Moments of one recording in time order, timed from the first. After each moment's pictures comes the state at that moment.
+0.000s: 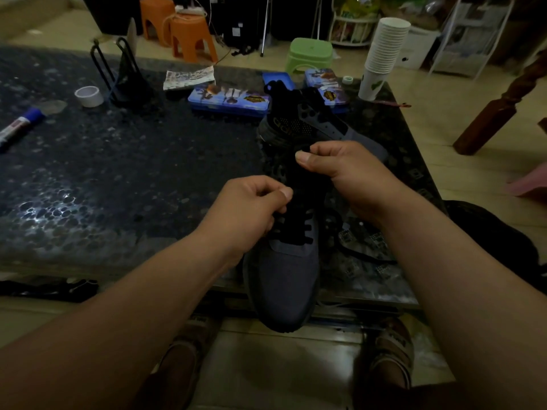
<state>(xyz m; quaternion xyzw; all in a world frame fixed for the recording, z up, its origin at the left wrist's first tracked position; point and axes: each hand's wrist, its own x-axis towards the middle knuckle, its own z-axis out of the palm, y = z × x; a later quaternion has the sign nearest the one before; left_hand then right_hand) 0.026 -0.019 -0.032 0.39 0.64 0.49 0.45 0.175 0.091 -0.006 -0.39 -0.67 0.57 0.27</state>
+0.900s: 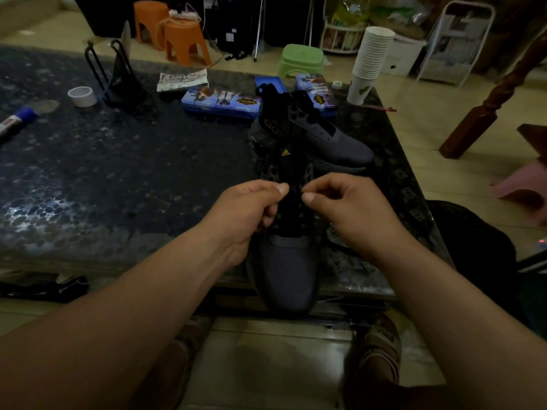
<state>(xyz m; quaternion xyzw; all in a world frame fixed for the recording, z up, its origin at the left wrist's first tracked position) 0.043 -0.015 -0.038 0.29 0.58 0.54 0.54 0.211 0.038 -0.022 -0.48 -0.72 0.42 0.28</state>
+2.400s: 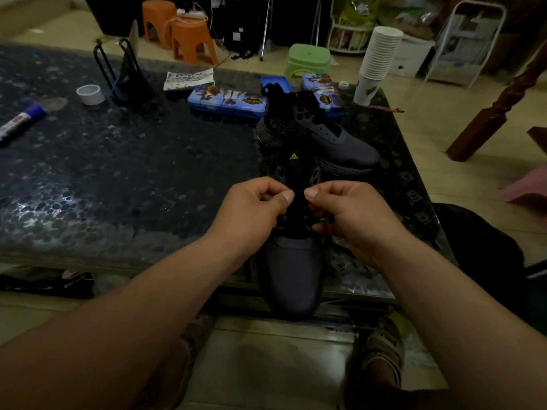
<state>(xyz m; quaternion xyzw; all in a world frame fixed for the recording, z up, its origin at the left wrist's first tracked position) 0.042 -0.019 -0.048 0.42 0.64 0.51 0.38 0.198 0.038 -0.018 -0.51 -0.54 0.61 0.28</state>
